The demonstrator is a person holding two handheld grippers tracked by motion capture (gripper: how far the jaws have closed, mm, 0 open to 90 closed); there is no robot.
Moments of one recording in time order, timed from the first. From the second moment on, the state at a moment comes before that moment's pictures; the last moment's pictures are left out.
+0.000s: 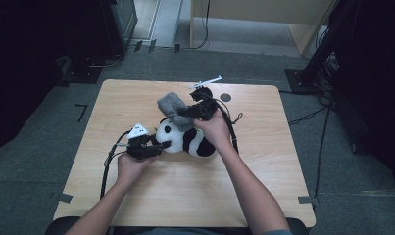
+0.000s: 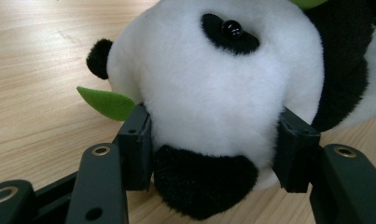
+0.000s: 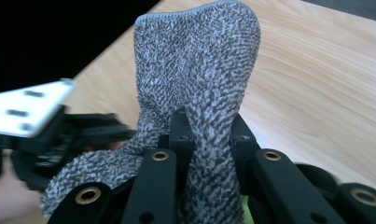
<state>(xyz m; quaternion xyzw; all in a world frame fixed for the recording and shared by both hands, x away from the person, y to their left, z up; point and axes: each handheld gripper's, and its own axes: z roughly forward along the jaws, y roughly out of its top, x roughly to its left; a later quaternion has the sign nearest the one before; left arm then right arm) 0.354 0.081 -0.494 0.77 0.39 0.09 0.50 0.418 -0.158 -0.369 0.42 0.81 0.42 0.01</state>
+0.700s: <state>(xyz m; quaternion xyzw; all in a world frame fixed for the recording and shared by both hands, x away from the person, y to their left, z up) 0.353 0.079 -0.493 0.77 0.39 0.10 0.49 0.409 -0.122 -0.404 0.38 0.86 0.34 0.02</state>
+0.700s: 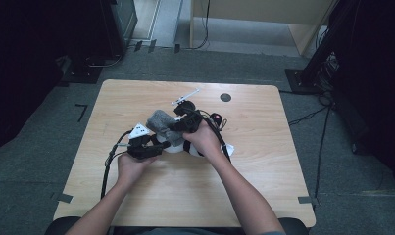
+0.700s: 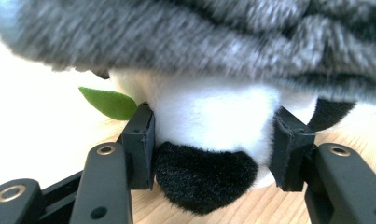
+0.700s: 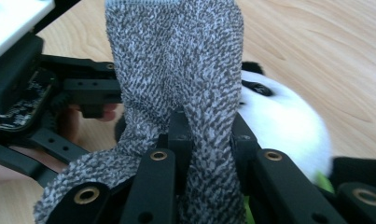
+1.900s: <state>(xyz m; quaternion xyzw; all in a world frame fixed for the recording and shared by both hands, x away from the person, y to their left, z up) 0.354 0.083 -0.496 0.78 0.38 0.09 0.49 0.422 -0.259 -0.370 0.48 0.75 0.44 0.05</state>
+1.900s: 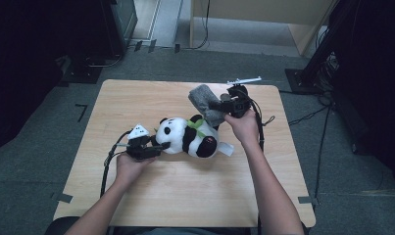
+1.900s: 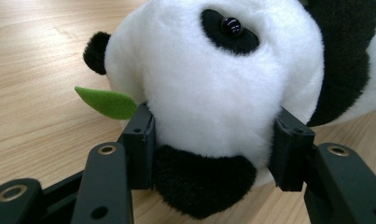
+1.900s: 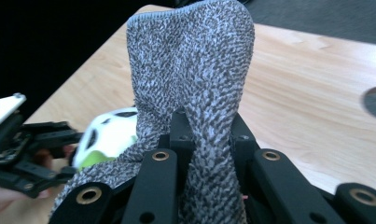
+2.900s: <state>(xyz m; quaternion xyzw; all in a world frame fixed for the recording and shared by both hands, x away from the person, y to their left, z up) 0.355 0.083 -0.495 0.78 0.39 0.08 0.49 0.404 -0.311 -0.436 0.53 0.72 0.45 0.04</state>
